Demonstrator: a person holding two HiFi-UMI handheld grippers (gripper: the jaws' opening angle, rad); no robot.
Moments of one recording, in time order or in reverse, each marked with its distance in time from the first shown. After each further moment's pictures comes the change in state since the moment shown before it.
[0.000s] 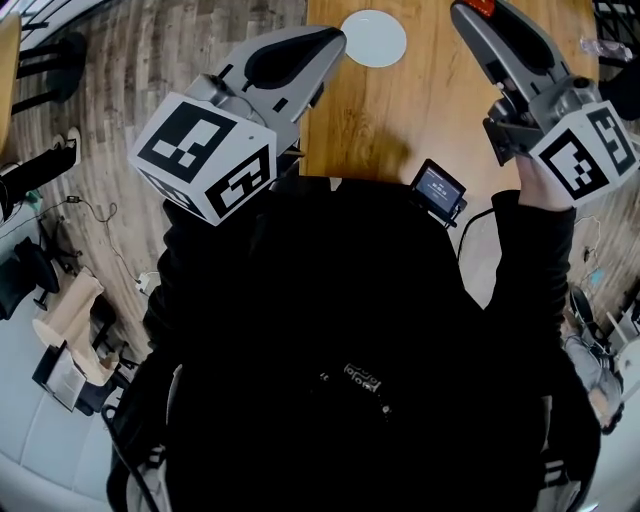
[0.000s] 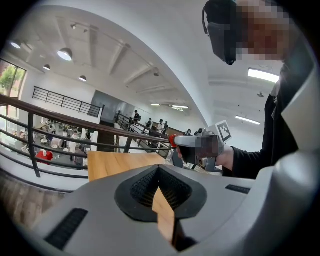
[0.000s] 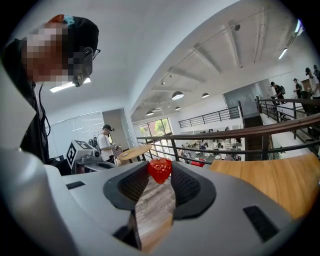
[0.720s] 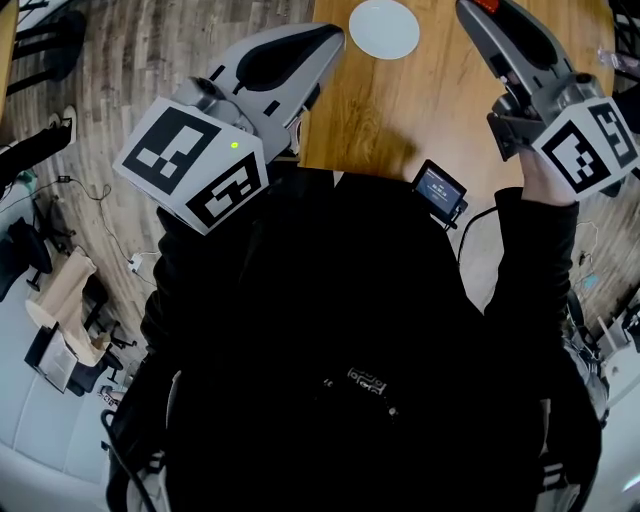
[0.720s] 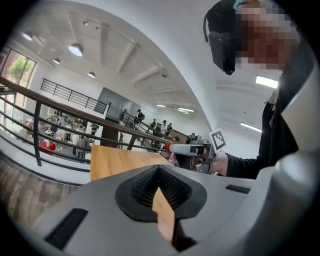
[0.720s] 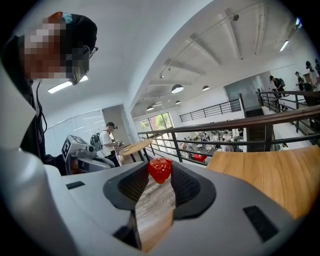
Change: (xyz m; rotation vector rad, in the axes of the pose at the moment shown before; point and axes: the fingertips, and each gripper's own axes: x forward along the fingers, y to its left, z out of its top) left arm -0.005 0.007 -0.011 -0.094 -0.003 0.038; right arm 0.016 -0.021 -0.030 0.042 0.059 0.025
